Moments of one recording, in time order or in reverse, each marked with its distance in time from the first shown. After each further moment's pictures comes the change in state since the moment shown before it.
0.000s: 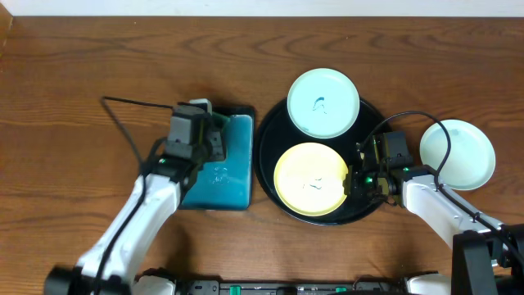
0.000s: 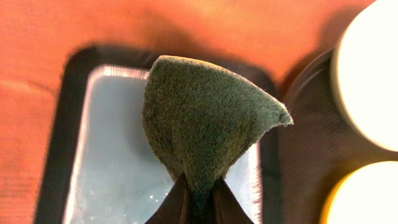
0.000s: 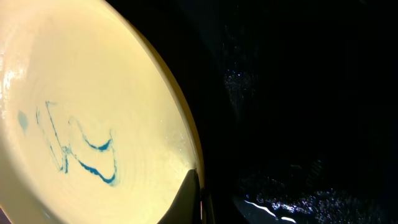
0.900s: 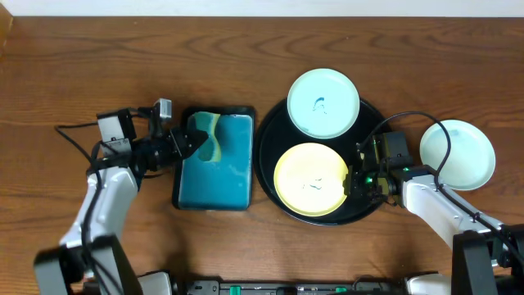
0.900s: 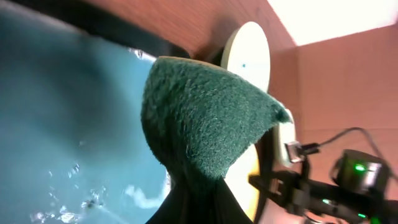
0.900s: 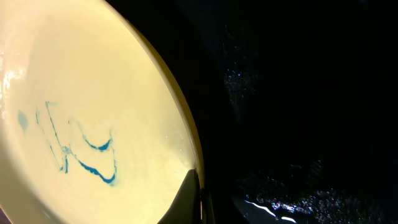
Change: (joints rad) left arm 0.458 0.150 -0.003 0.005 0.919 -0.013; right arm 0.000 0.000 0.000 -0.001 0.000 0.000
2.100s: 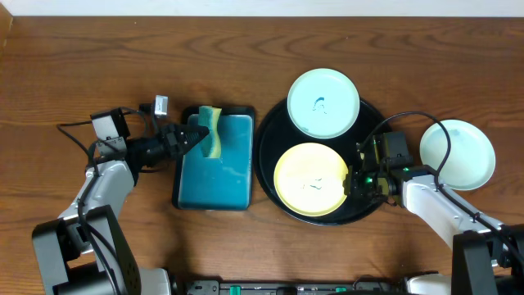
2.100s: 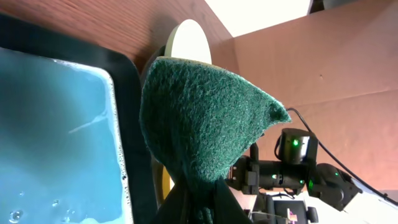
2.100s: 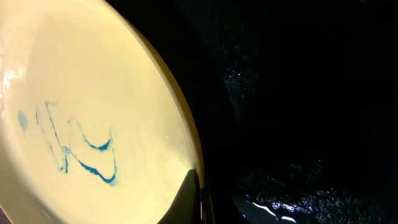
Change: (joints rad) left arm 0.048 0.107 -0.006 0.173 0.290 0.000; right arm 0.000 -0.001 0.000 -0.002 0.000 0.000
